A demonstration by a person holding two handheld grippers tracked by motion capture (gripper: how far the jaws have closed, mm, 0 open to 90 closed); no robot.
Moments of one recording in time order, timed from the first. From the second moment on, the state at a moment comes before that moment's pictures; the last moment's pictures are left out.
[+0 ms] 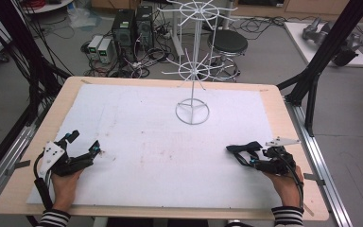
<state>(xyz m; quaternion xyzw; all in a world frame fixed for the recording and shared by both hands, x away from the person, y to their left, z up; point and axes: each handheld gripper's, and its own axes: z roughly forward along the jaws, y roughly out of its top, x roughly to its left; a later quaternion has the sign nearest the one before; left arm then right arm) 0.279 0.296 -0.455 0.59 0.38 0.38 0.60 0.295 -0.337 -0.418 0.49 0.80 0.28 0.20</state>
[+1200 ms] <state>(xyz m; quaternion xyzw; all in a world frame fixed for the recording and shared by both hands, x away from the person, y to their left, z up) 0.279 0.296 -0.455 0.59 0.38 0.38 0.60 0.309 -0.334 -0.419 0.54 0.80 0.23 0.16</state>
